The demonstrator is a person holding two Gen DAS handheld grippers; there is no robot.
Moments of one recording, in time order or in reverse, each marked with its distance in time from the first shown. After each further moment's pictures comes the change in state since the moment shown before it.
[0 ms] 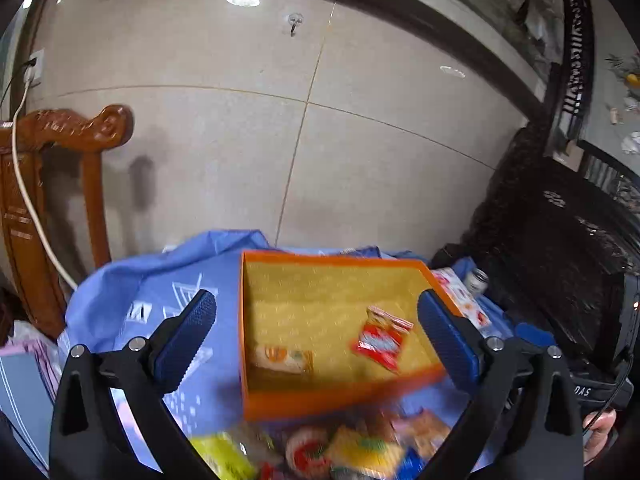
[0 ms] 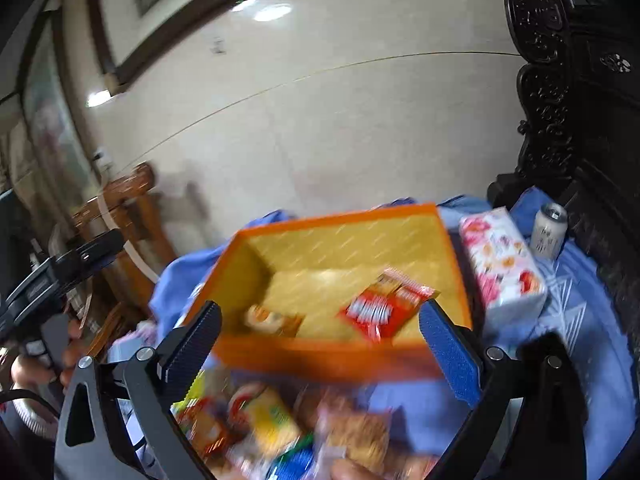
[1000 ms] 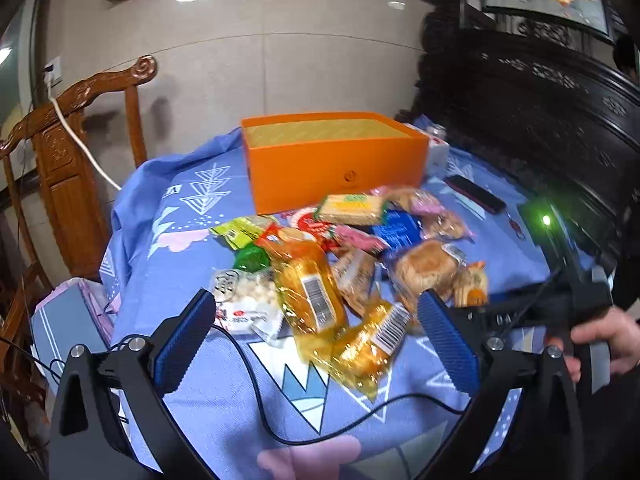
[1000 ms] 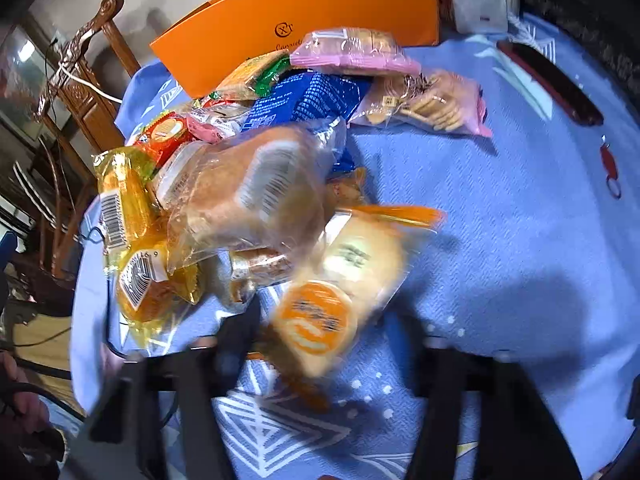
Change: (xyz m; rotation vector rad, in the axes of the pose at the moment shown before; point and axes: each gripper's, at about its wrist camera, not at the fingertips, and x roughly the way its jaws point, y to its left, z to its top) left arm -0.160 -0.020 -0.244 0.270 0.137 0.036; right arm -0.015 0.036 -0.251 0.130 0.487 -0.172
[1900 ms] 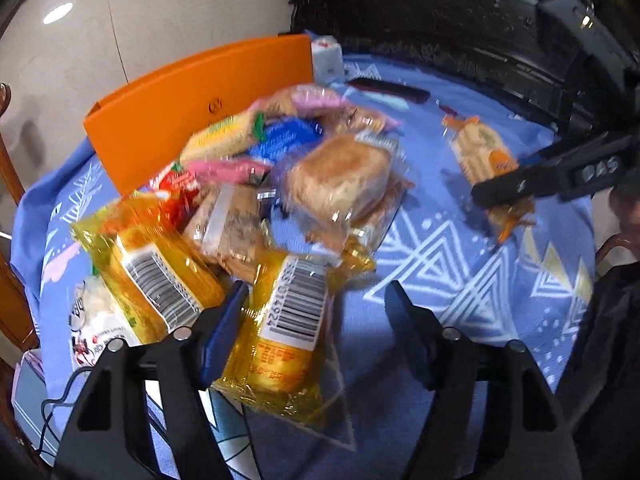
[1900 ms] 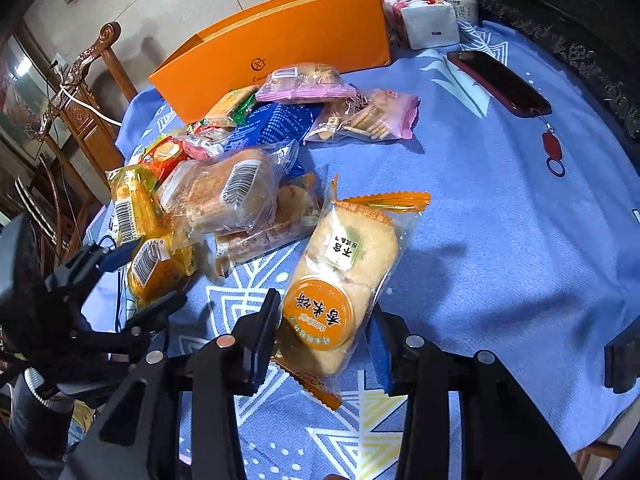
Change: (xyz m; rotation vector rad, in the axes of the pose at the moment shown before) left arm 0.107 -0.065 -0.039 0.332 0.184 -0.248; right arm -0.047 -0.033 -0.025 0.057 -0.069 0.000
